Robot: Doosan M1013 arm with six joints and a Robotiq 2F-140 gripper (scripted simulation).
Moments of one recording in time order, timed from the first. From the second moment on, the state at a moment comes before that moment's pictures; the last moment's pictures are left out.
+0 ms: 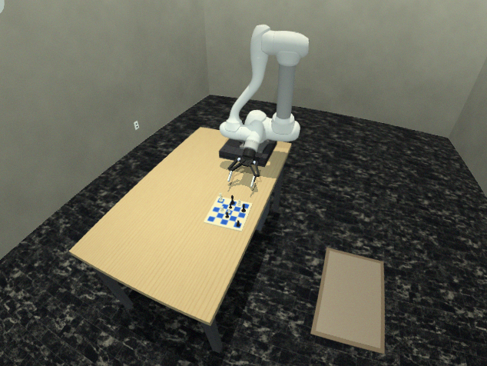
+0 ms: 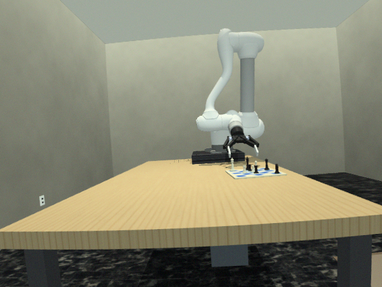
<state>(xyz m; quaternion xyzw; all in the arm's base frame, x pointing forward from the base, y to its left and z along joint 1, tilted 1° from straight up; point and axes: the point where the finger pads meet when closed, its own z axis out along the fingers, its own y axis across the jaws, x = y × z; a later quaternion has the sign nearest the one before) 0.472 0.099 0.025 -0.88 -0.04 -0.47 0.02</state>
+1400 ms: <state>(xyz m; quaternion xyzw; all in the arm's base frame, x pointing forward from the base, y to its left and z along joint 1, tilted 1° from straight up) 0.534 0.165 0.153 -0.82 -0.25 -0.52 -0.02</state>
